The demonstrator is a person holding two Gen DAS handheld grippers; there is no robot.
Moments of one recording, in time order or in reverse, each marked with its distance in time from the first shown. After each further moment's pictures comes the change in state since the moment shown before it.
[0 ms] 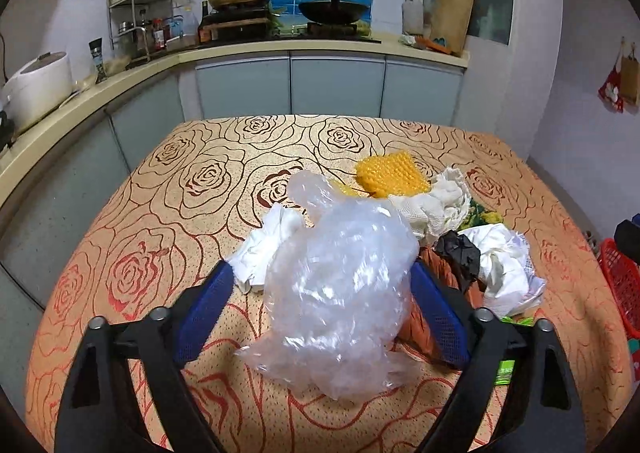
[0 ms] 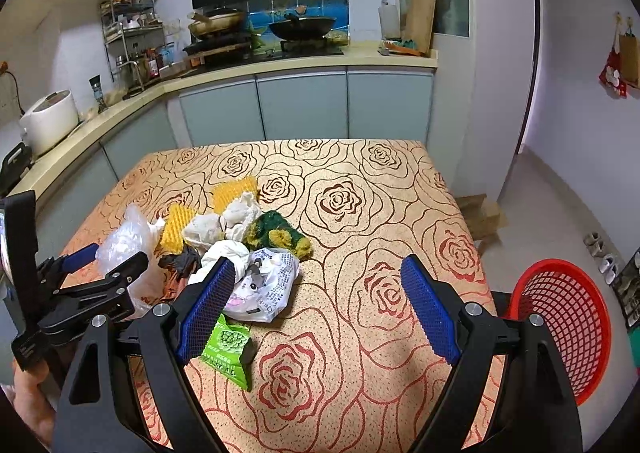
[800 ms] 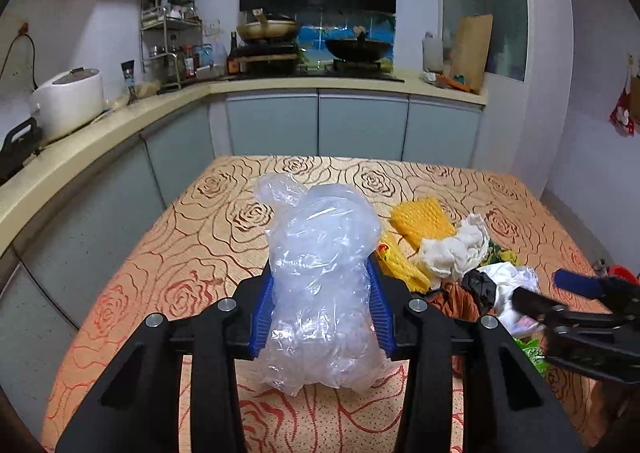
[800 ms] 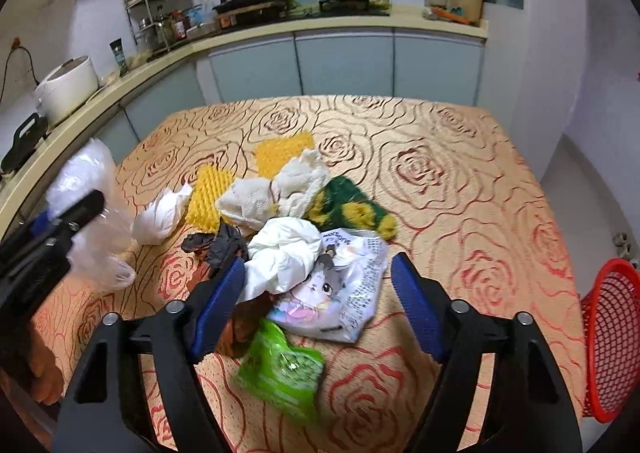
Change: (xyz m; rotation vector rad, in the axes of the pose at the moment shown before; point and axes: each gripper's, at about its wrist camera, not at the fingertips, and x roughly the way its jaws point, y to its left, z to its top) left arm -0.036 0.029 0.011 -0.042 -0.138 0.072; right arm 0.073 0.053 -0.009 -0.049 0.144 0.118
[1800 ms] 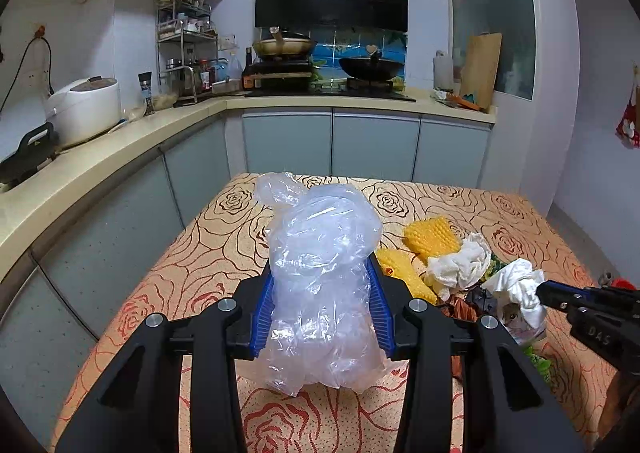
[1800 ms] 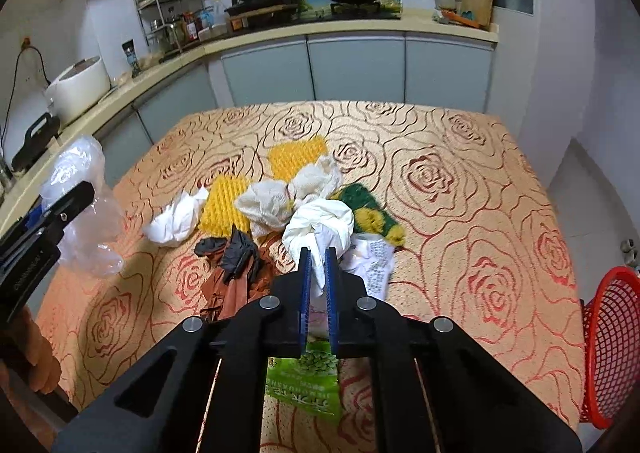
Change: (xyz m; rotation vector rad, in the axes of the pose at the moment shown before) left arm -0.020 0.012 0.006 -0.022 -0.060 0.036; right arm -0.028 -0.002 0.006 0.000 -0.041 0.030
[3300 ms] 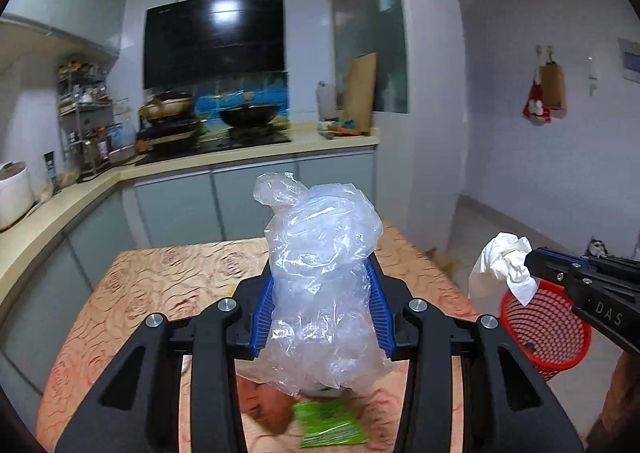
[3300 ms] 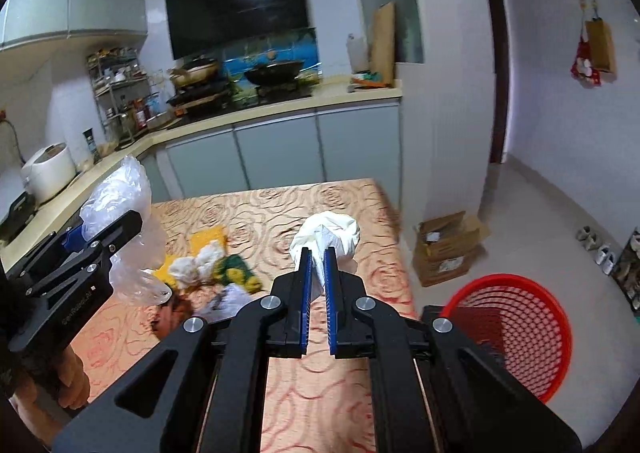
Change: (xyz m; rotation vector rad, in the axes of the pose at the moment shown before) left arm -0.059 -0.169 0.029 0.198 -0.141 -0.317; right arm -0.144 -0.113 -0.012 0.137 -0.257 -0.183
